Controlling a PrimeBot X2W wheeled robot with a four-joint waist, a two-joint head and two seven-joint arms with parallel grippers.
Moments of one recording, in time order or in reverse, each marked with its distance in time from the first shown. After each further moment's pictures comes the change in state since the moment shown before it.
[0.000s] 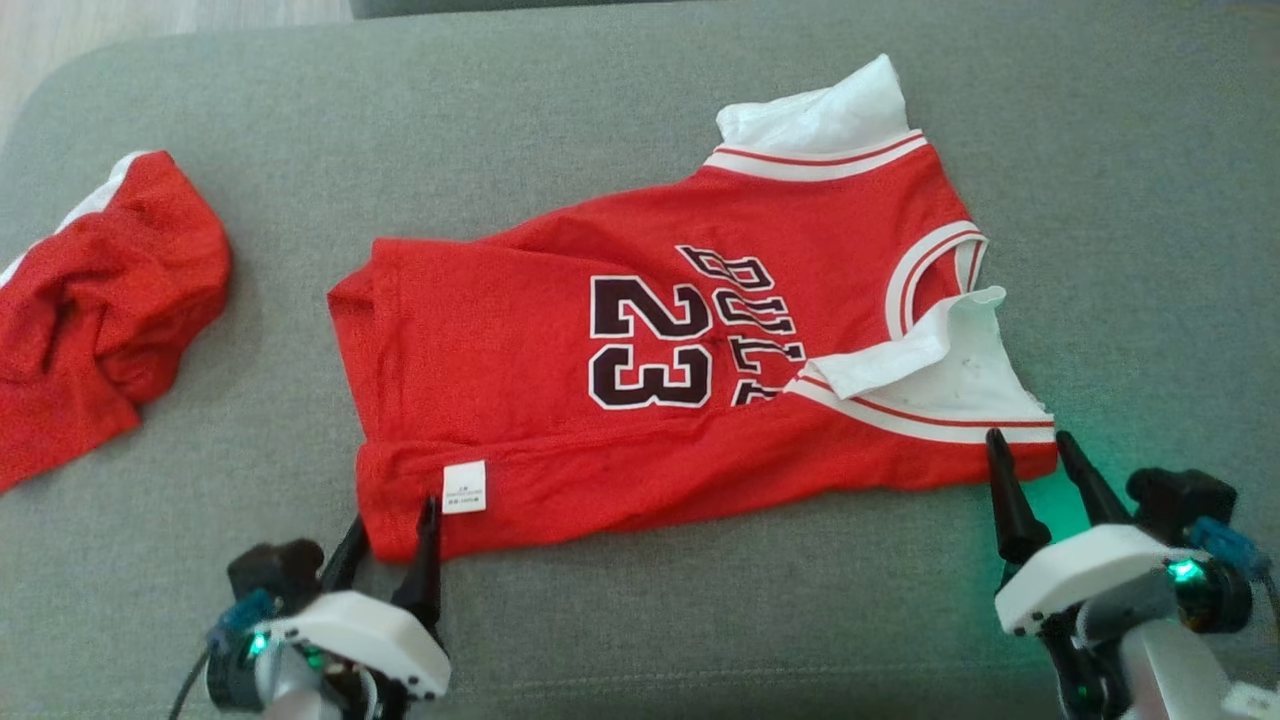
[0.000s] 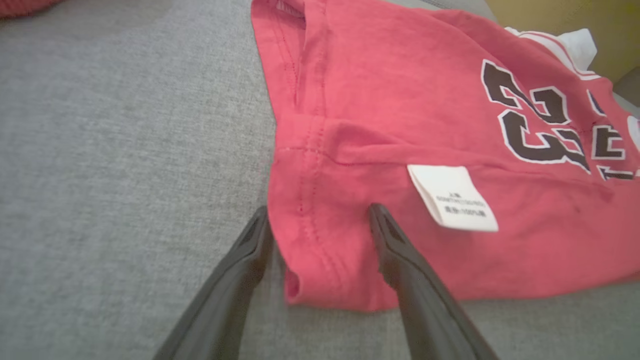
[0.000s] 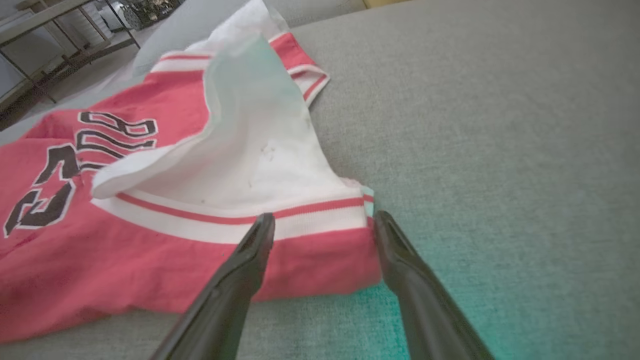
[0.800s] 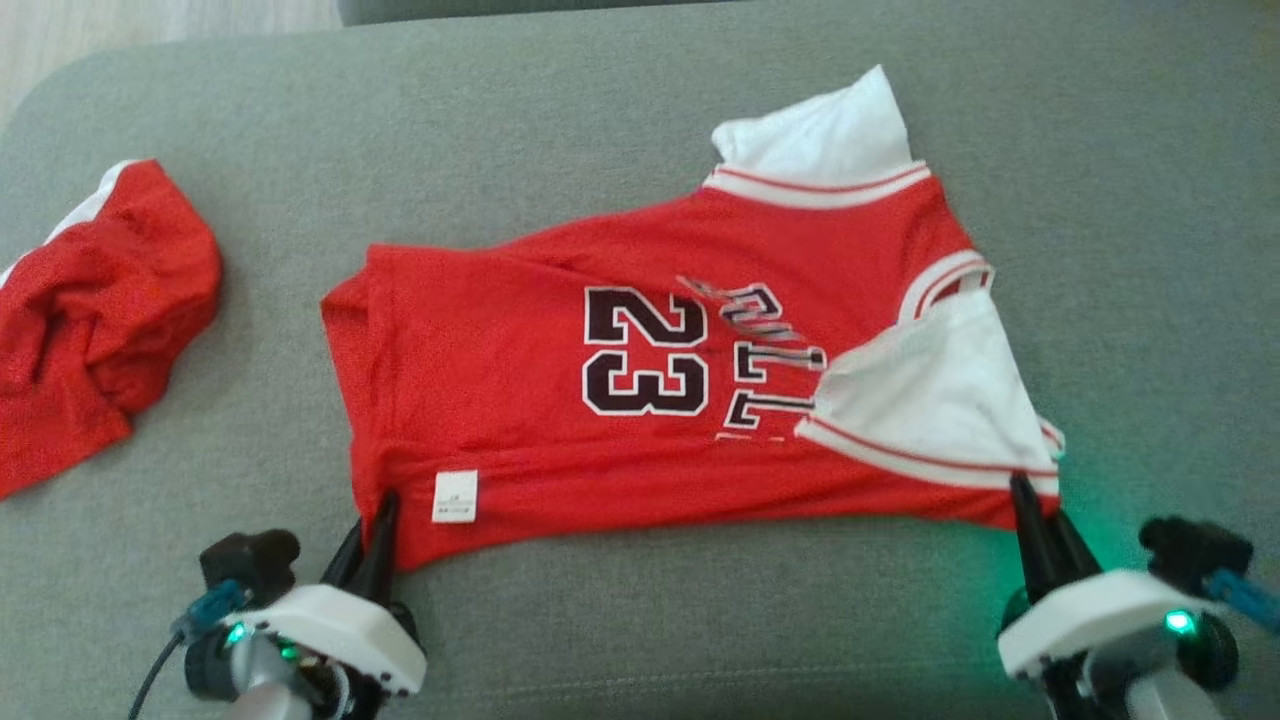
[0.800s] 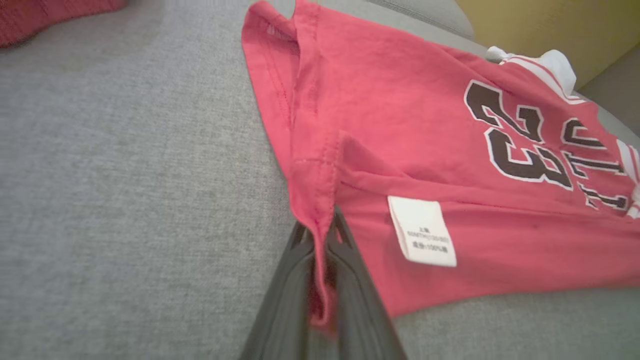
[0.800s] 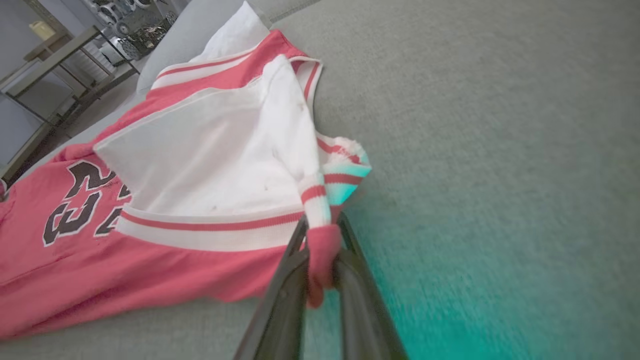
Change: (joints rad) left arm -0.033 0.046 -0.011 0.014 -0.059 -0.055 0.011; right arm 0.058 0.006 0.013 -0.004 0.162 0.000 -0.003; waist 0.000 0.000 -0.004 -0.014
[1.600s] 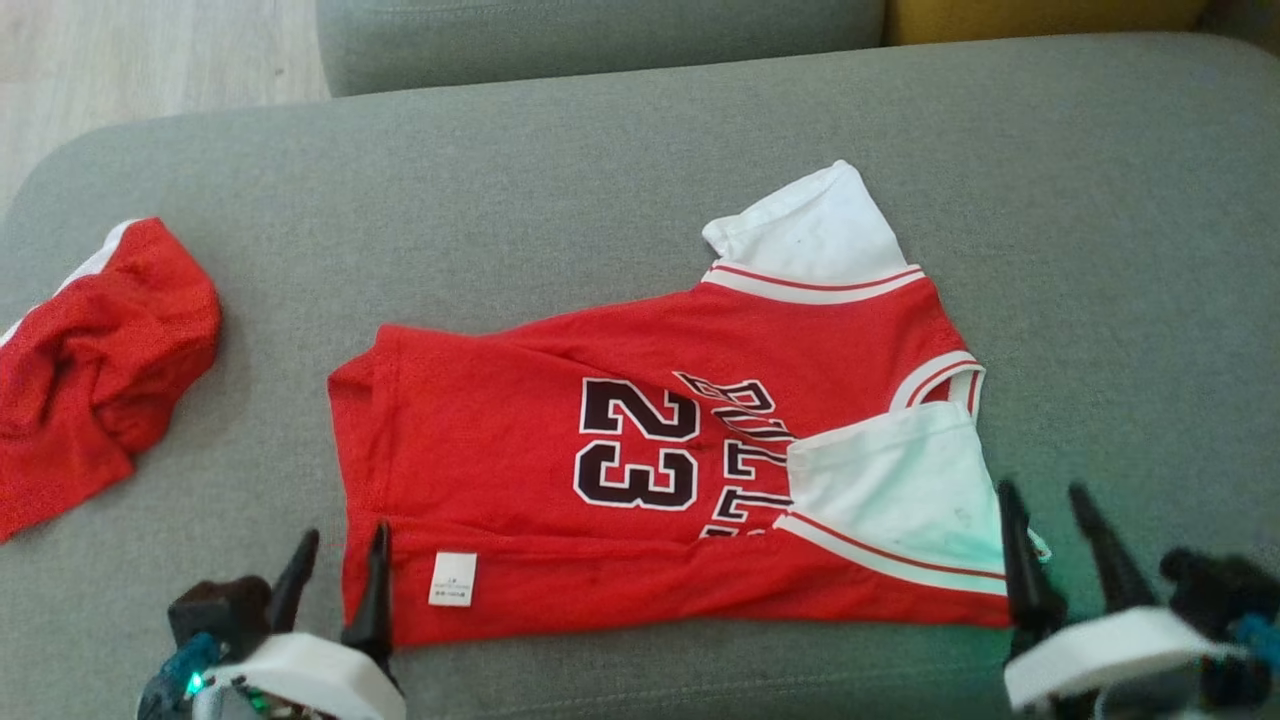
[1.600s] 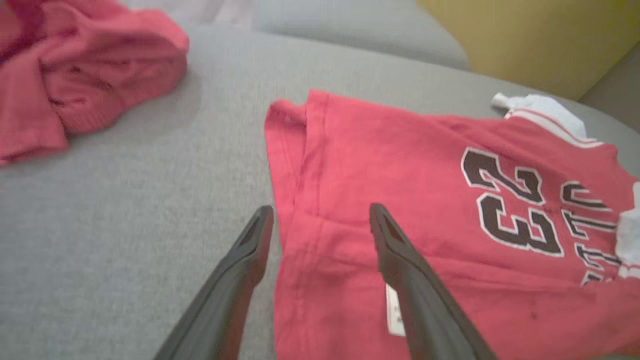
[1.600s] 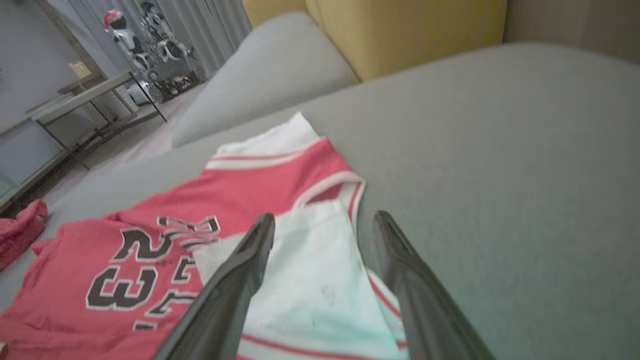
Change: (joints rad) left arm 0.190 0.066 0.006 -0.272 0.017 0.125 0.089; right arm 0.199 0.060 -0.038 -0.272 -0.076 0.000 0.045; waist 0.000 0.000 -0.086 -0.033
